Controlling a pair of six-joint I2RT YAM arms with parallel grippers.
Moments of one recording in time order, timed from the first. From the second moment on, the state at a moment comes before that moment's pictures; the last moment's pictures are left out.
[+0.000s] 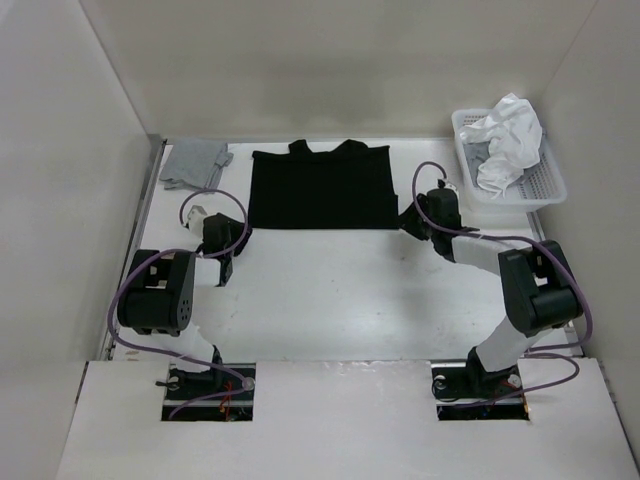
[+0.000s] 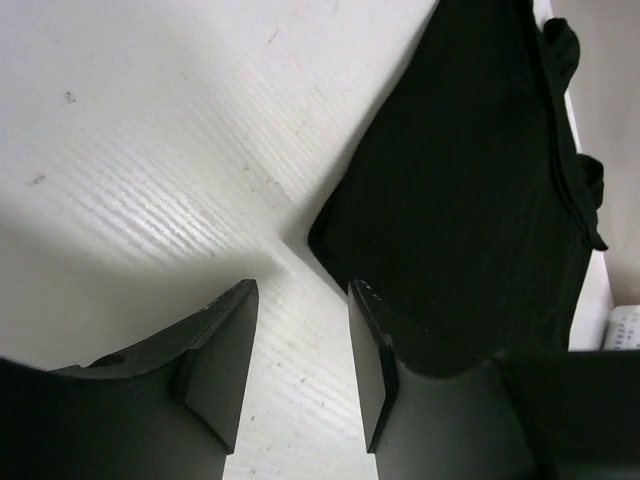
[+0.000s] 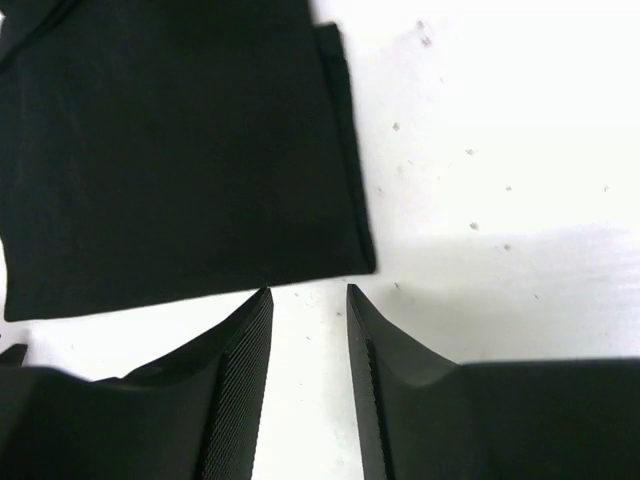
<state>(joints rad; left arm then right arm) -0.08 1.63 0.52 0.58 -0.13 -1.03 0.26 1.64 0.81 0.24 -0.01 0.73</state>
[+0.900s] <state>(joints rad) -0.08 1.78 0.56 0.71 -0.09 -1.14 0.22 1.77 0.84 0.26 -0.03 0.91</state>
